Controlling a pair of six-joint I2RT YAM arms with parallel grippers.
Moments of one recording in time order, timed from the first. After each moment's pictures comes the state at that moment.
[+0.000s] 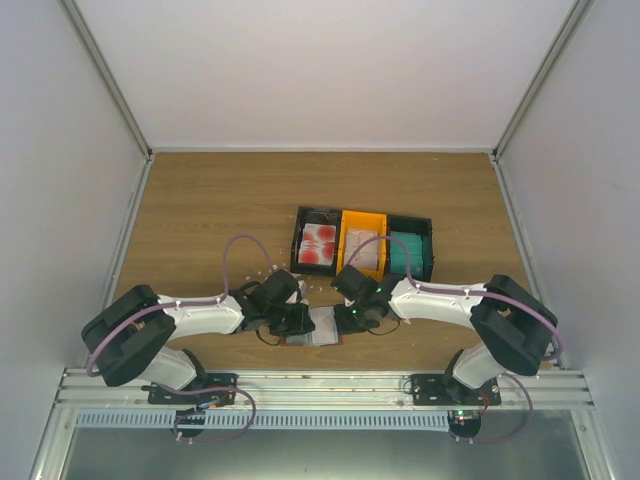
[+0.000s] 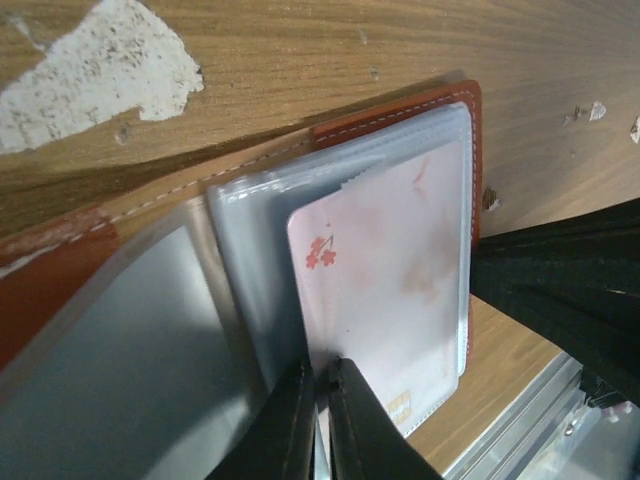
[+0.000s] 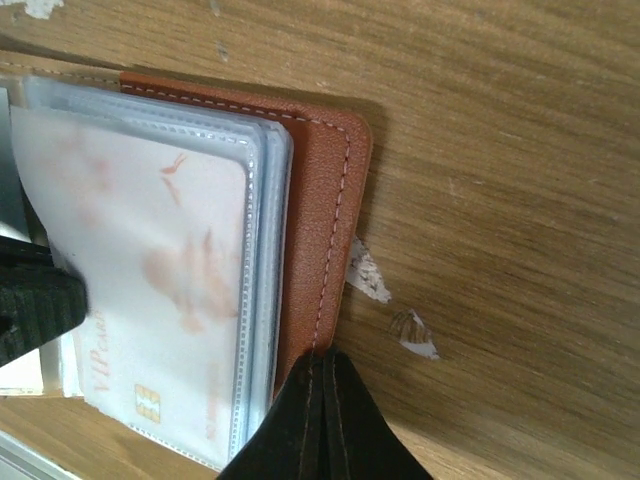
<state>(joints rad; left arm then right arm) -0.85 1.42 0.49 -0.05 0.36 -0.90 0.95 1.53 0.74 -0.47 -0.18 0.73</state>
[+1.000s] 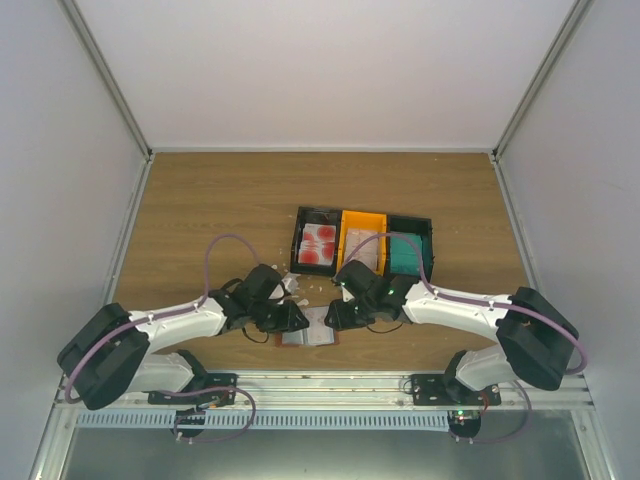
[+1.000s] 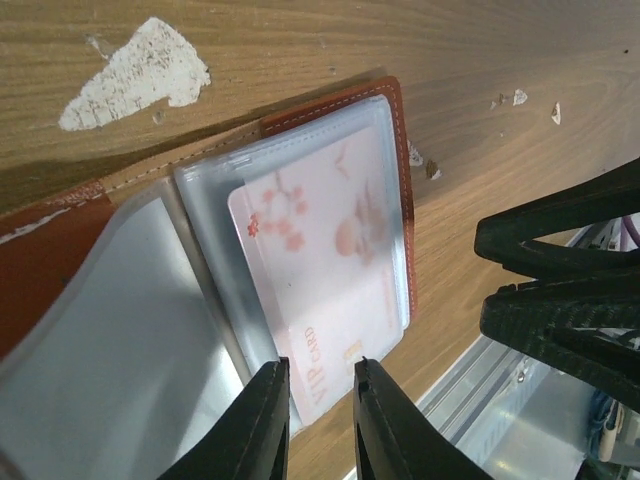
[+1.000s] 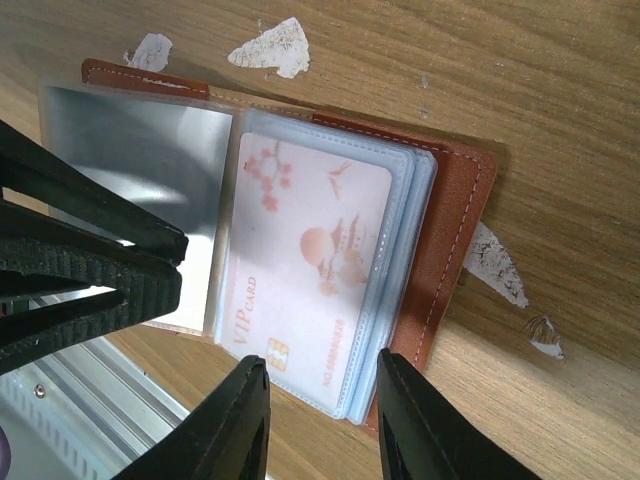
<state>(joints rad) -0.74 1.26 0.45 -0.13 0.48 -0.82 0.94 1.40 0.72 -0.38 -0.26 0.72</state>
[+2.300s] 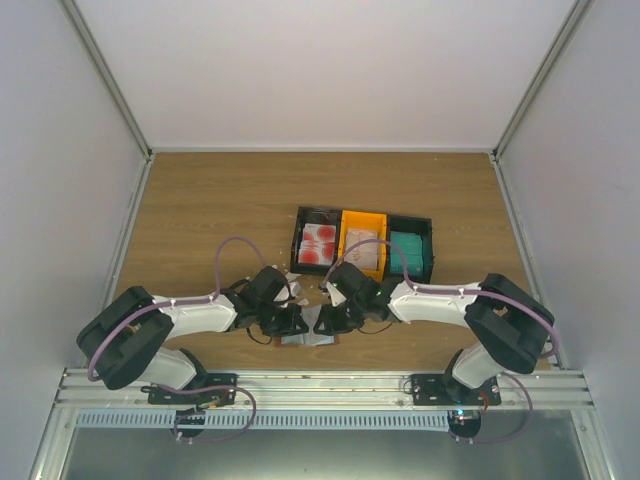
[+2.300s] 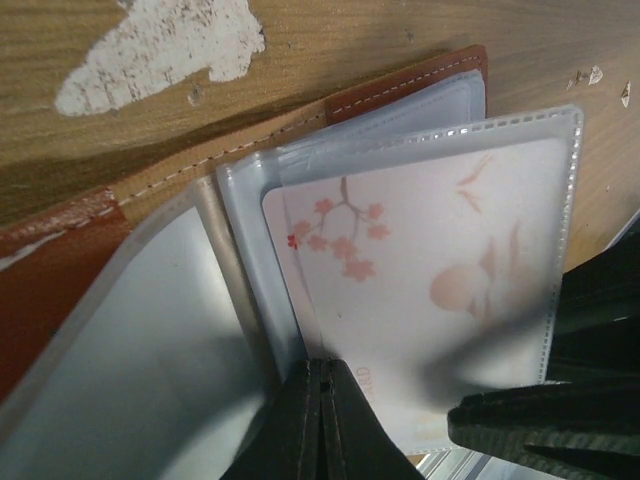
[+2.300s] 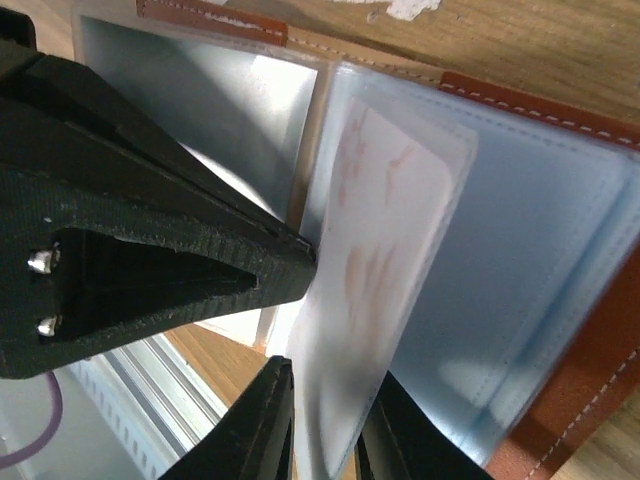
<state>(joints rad) -0.74 1.40 0.45 -0.06 0.49 -0.80 0.94 1.54 0.71 -0.21 -0.45 0.70</state>
